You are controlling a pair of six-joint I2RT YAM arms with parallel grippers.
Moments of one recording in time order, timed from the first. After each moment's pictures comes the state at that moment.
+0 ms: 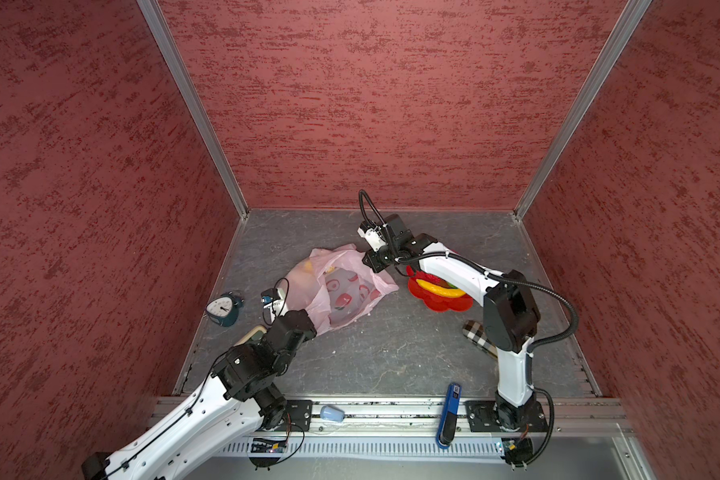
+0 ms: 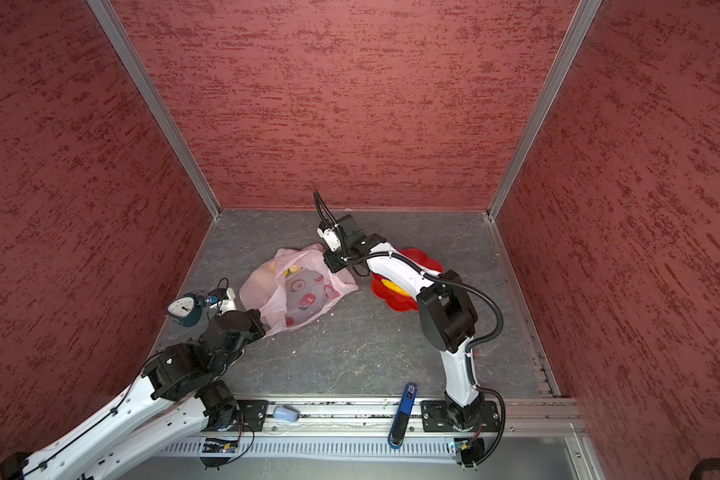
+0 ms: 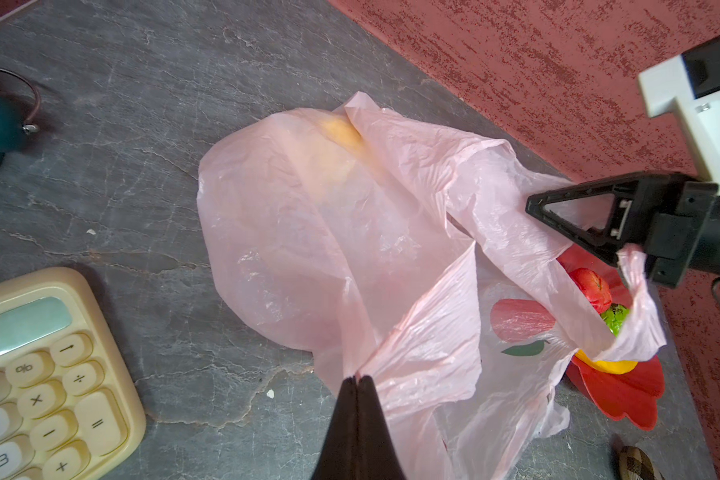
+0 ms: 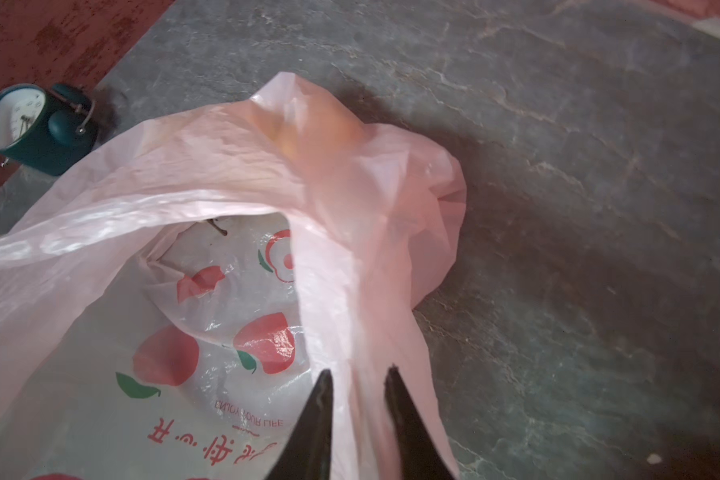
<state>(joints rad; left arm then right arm) -0.78 0.56 0.61 -0.78 -0.56 -0.99 0.65 2.01 1.66 -0.48 -0.21 0.08</state>
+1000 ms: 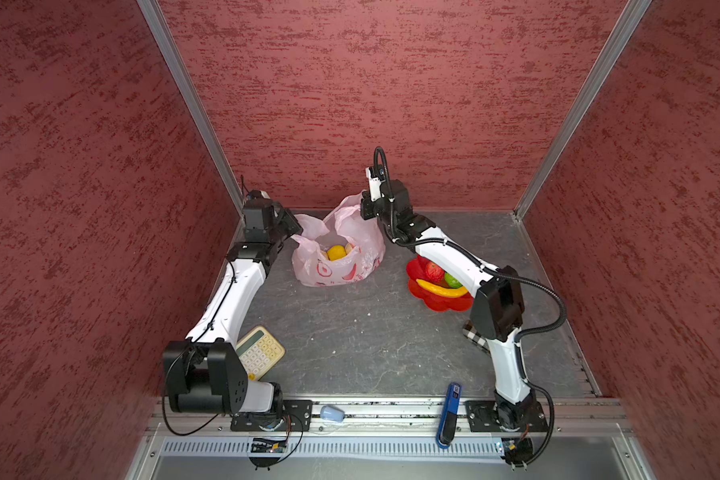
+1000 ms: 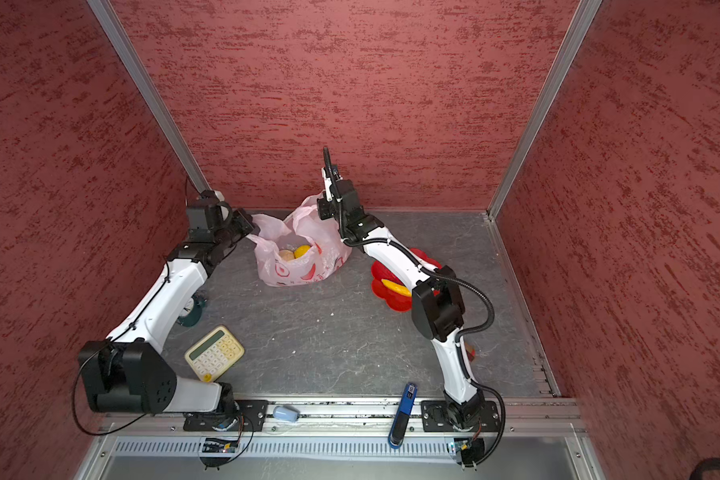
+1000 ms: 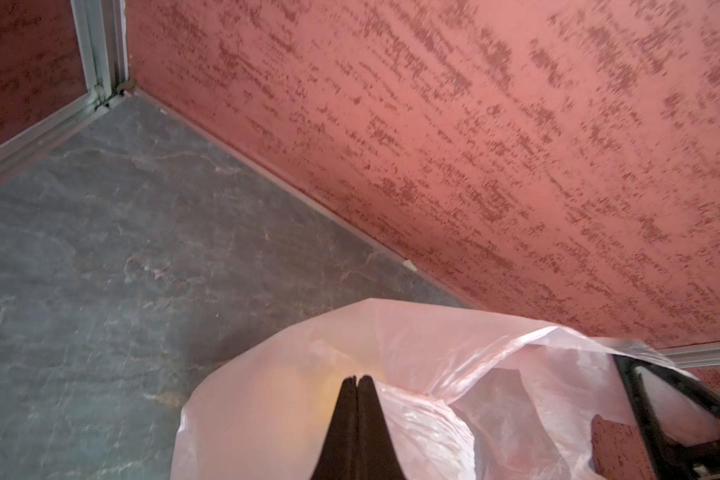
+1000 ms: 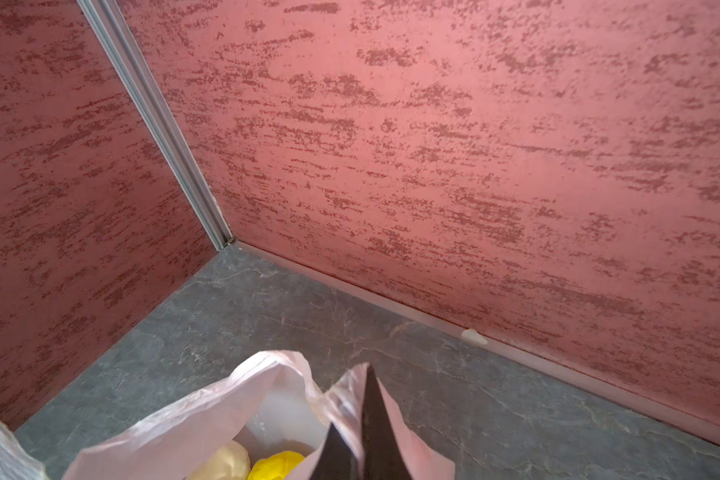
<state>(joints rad) -0.01 1.43 1.28 -0.26 0.09 -0.62 0.61 2.16 2.05 -0.09 0.12 0.14</state>
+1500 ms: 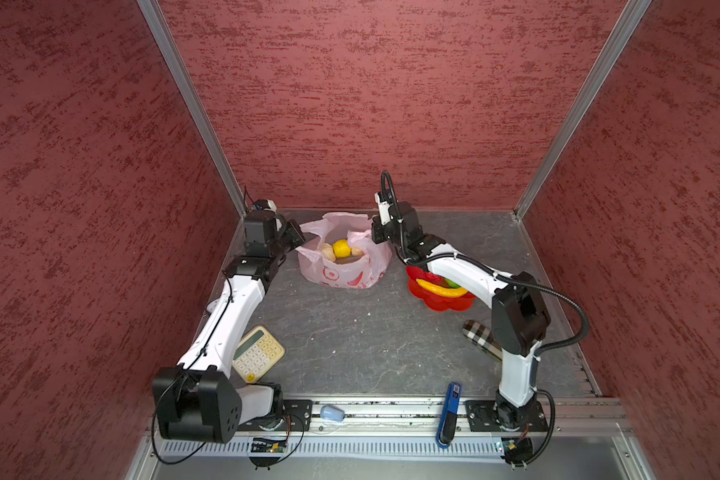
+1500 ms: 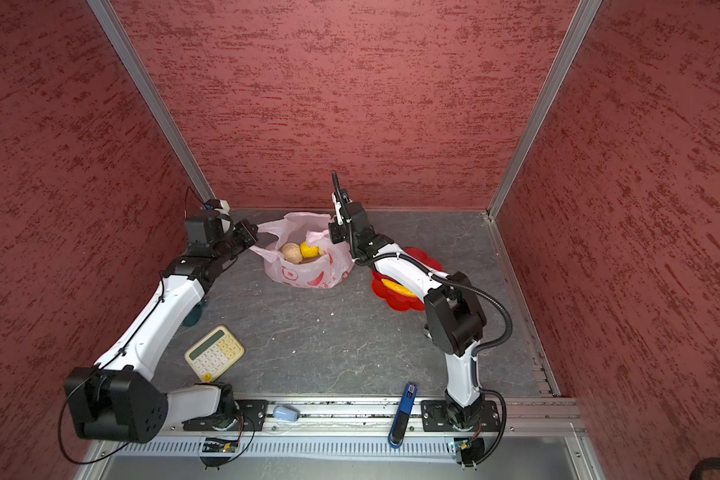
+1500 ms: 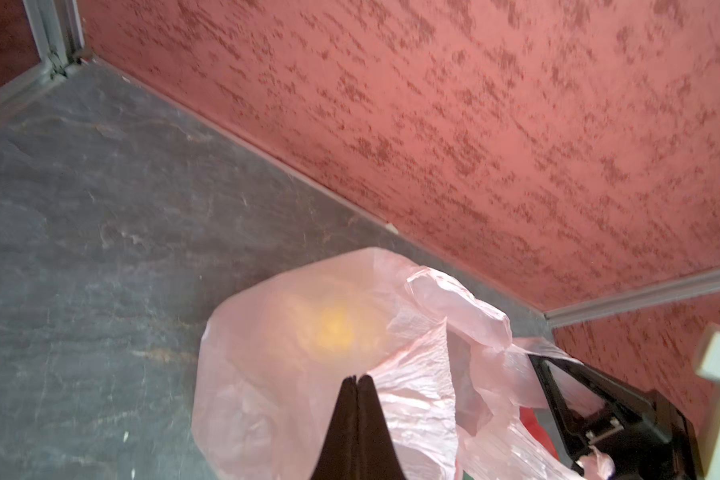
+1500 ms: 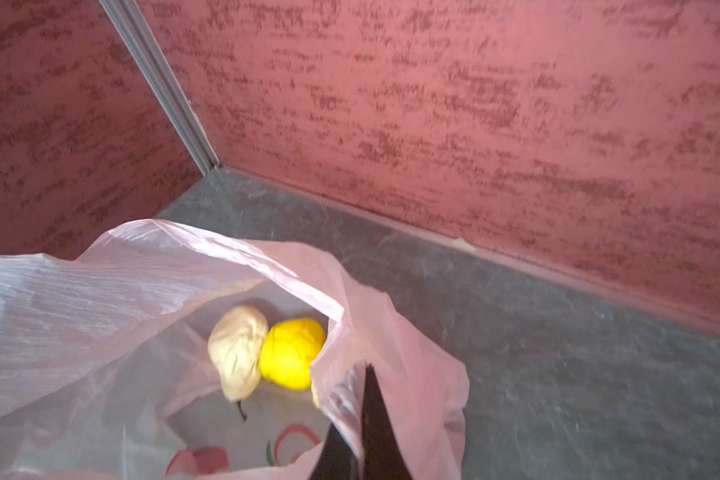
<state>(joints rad) -0.10 1.23 1.07 -0.31 0.12 -0.60 0.64 1.90 1.53 -0.01 0.10 0.17</state>
